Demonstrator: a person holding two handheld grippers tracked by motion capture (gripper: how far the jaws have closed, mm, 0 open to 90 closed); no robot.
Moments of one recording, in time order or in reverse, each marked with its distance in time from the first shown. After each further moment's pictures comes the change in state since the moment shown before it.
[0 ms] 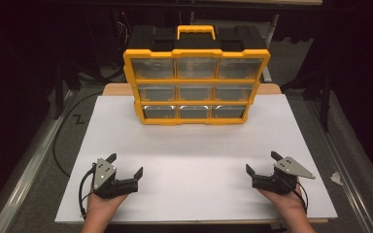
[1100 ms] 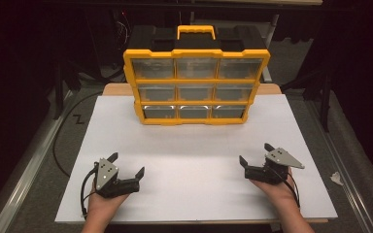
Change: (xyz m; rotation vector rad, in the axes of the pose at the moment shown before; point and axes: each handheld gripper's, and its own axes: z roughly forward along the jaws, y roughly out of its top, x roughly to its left) left arm -0.002 -0.003 0.005 -0.009 -0.010 0.029; right arm 0.006 0.016 0.029 0.000 -0.013 -0.014
